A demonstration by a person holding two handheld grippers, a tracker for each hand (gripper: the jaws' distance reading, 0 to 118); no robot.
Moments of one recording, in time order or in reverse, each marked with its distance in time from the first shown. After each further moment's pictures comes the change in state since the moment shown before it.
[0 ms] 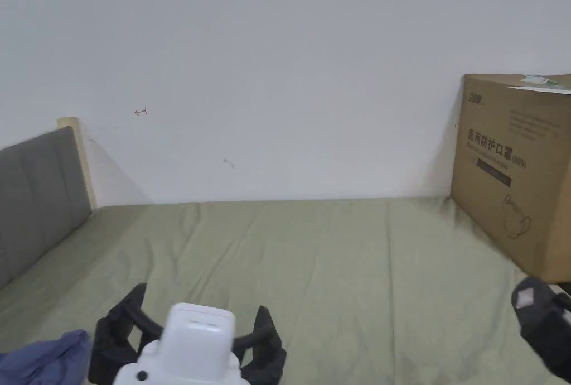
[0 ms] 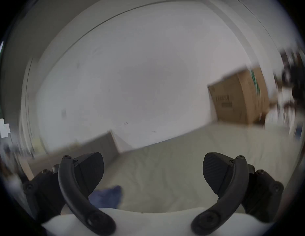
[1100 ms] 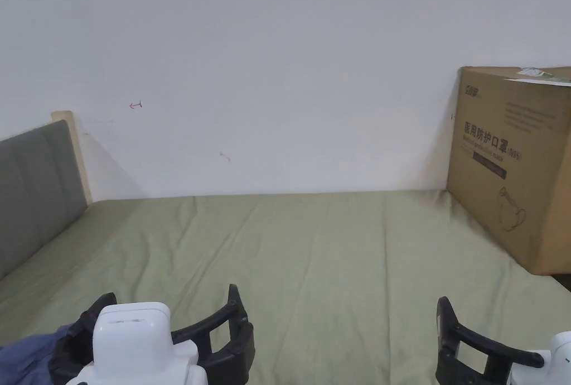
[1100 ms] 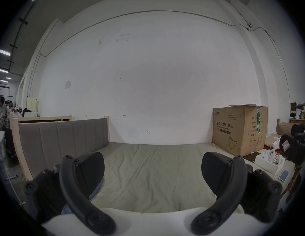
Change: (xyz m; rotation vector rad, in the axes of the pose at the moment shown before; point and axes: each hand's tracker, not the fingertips) left arm -0.010 -0.007 0.008 0.027 0.017 0.171; right arm -0.037 -0.033 0.018 -0.001 0.068 0.257
